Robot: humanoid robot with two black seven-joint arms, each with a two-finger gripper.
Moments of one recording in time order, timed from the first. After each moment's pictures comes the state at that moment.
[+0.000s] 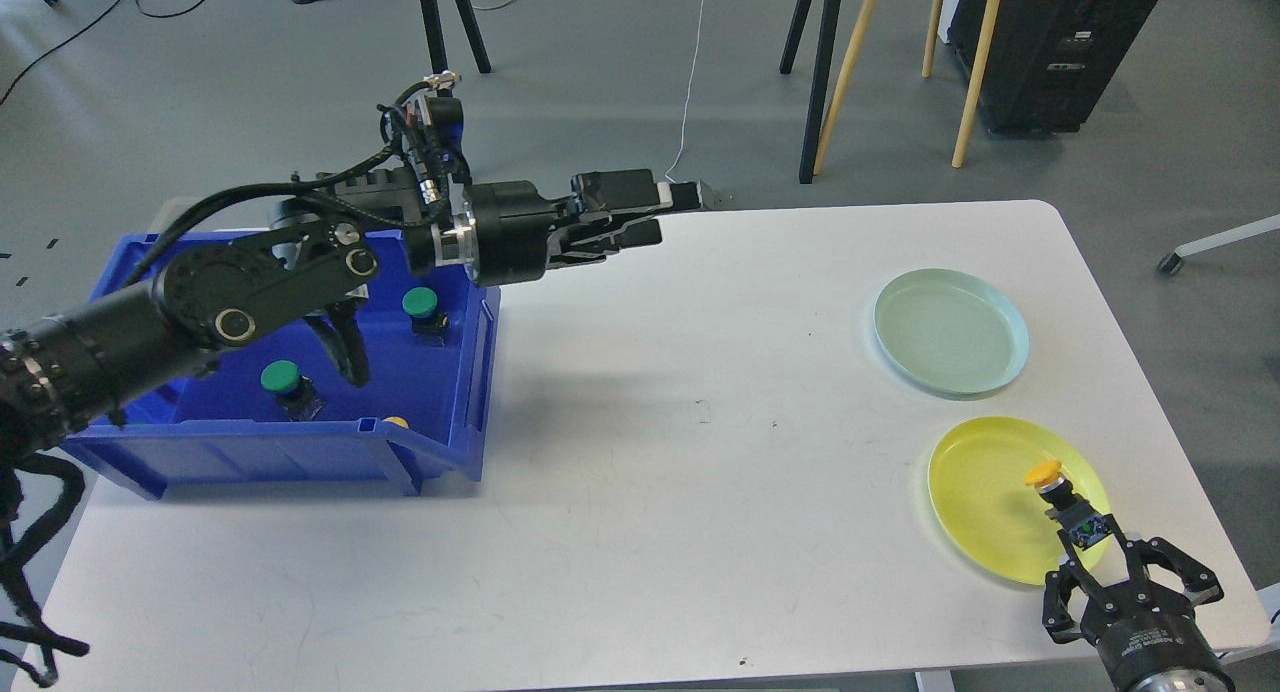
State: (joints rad) left arm -1.13 0.41 -0.13 -0.94 0.96 -0.48 -0.49; right arm -0.42 -0.42 1.18 1.41 0.08 0.12 0.38
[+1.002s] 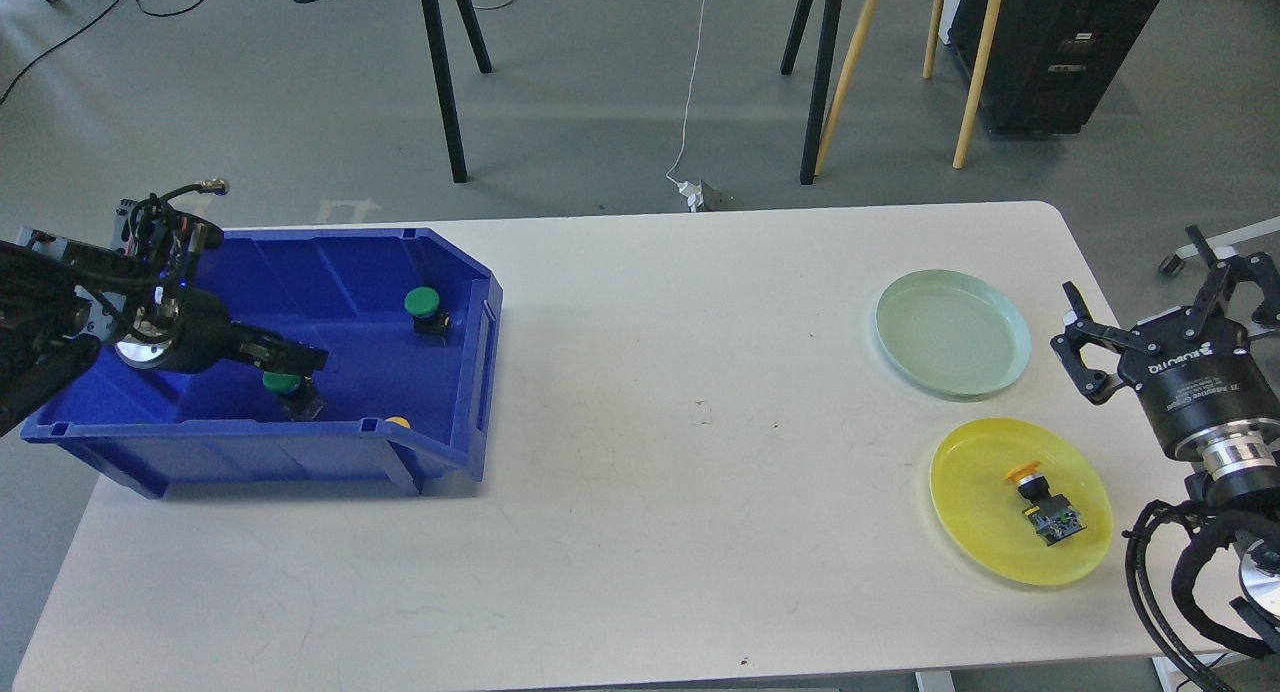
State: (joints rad) left arm -1.00 0.64 -0.04 -0.64 1.73 -0.49 -0.49; right arm -0.05 -0.64 1.21 1.53 0.08 0.13 0.37
